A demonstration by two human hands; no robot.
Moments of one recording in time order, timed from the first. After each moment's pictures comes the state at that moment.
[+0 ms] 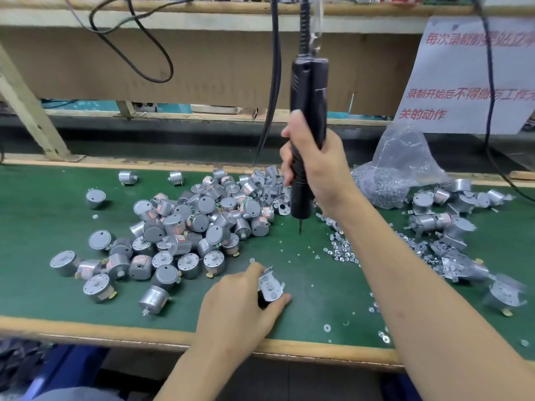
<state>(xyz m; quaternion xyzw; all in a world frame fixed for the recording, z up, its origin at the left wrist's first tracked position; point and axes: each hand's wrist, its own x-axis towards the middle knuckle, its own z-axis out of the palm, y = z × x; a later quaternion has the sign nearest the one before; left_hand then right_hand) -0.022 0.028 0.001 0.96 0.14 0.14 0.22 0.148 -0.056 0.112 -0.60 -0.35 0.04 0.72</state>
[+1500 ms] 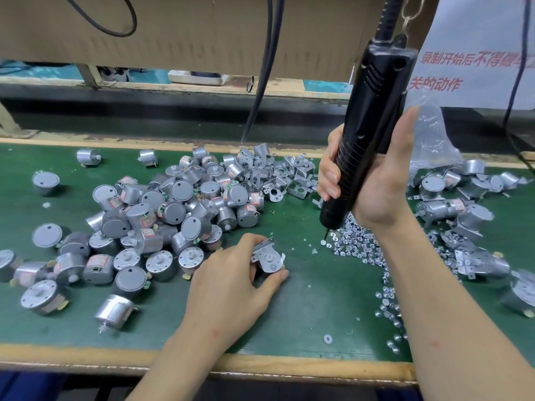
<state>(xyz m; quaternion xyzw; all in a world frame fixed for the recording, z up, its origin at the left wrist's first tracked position) 0.019 0.042 -0.013 0.94 0.09 0.20 0.27 0.166 -0.100 0.073 -0.50 -0.36 0.17 0.77</state>
